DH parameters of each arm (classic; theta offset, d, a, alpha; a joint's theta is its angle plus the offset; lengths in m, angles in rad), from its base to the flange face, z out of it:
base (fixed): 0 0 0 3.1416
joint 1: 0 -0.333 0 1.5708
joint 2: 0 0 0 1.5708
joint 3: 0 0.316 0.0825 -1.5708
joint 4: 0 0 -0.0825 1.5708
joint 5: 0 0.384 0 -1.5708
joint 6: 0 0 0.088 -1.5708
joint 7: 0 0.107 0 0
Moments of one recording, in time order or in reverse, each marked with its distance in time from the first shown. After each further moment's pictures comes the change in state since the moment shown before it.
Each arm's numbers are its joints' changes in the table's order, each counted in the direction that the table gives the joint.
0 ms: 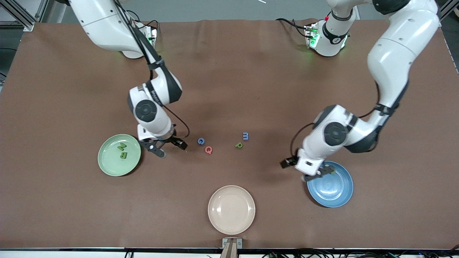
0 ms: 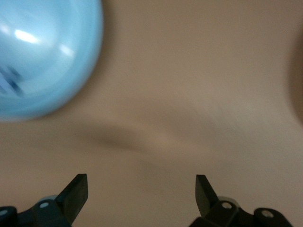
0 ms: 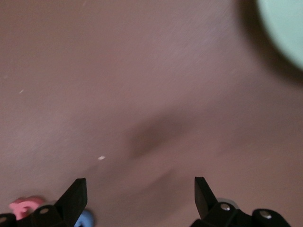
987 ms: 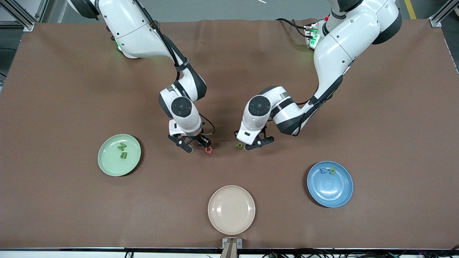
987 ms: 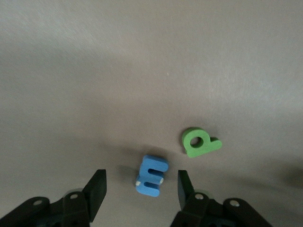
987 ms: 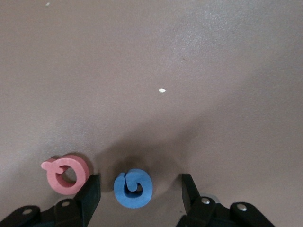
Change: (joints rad) left arm 0.345 0.050 0.096 0.021 0.000 -0.039 -0.239; right arm -0.123 0.130 -0.002 -0.104 -0.002 -0.045 0.181
